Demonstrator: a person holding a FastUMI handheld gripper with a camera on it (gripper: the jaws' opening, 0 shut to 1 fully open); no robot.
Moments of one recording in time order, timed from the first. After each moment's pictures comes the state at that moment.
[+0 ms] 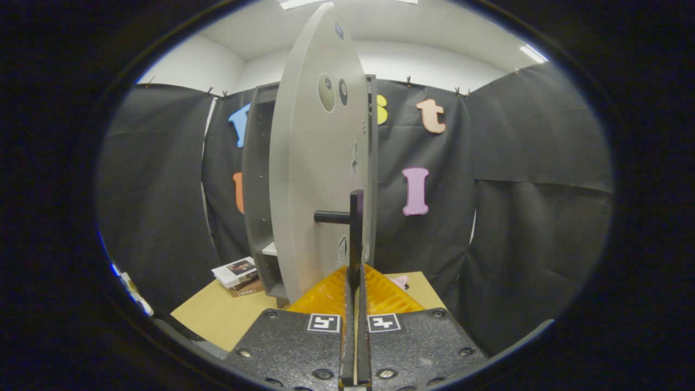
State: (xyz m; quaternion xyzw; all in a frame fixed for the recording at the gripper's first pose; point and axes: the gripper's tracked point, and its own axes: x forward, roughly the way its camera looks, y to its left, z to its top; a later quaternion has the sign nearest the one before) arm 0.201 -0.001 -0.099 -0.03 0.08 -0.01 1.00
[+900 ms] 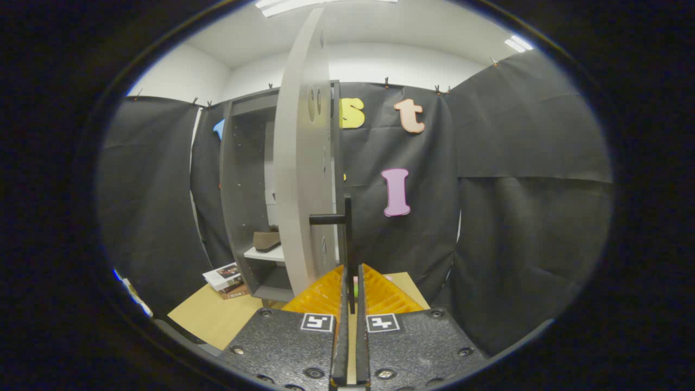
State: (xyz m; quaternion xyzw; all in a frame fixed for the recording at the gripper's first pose) arm 0.178 -0.061 -0.090 -0.03 0.07 -0.04 1.00
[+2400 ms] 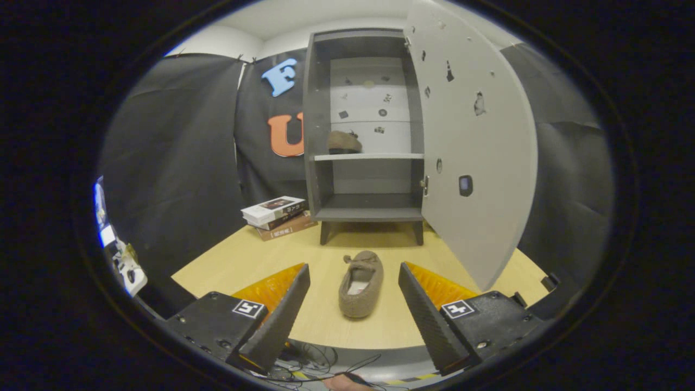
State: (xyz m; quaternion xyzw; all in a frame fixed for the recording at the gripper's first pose) arm 0.171 0.146 -0.400 -0.02 0.16 0.04 0.99
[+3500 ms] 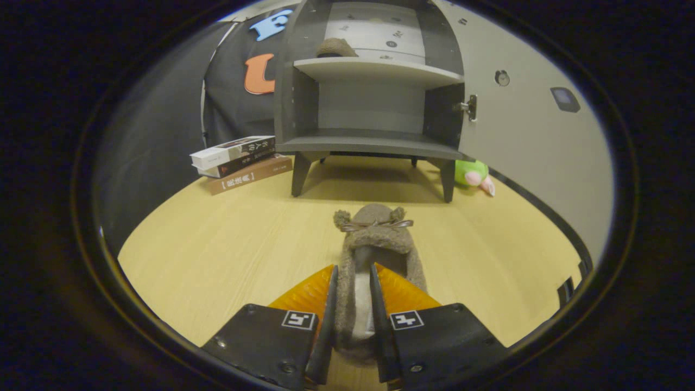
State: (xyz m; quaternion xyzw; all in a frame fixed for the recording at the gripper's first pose) arm 0.310 0.155 -0.569 -0.03 0.29 0.01 0.96
